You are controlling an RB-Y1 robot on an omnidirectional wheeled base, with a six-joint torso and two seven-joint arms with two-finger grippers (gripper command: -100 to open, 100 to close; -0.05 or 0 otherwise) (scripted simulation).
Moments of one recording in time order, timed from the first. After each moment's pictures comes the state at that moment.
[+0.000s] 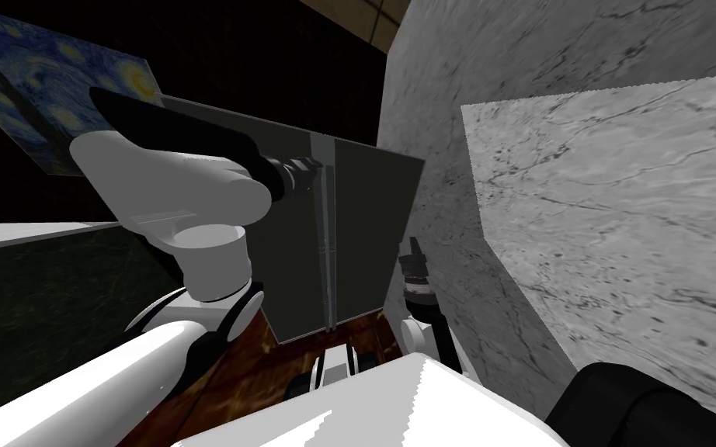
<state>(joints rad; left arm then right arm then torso) -1.02 0.28 0.00 -2.25 0.18 1.44 -0.39 0.47 0.00 0.00 -2.28 -0.03 -0.50 0.09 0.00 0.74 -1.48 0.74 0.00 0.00</state>
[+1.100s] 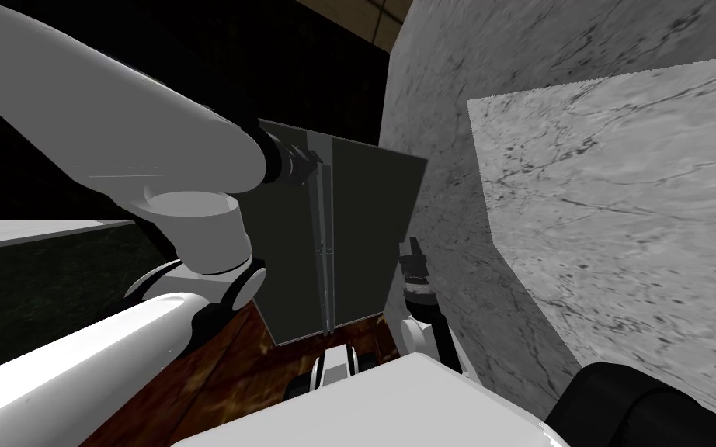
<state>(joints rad) -1.22 0.33 -0.02 -2.19 0.18 1.73 -0.41 0.47 0.00 0.00 -2.28 -0.03 -0.50 0.09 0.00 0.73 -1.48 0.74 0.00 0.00</state>
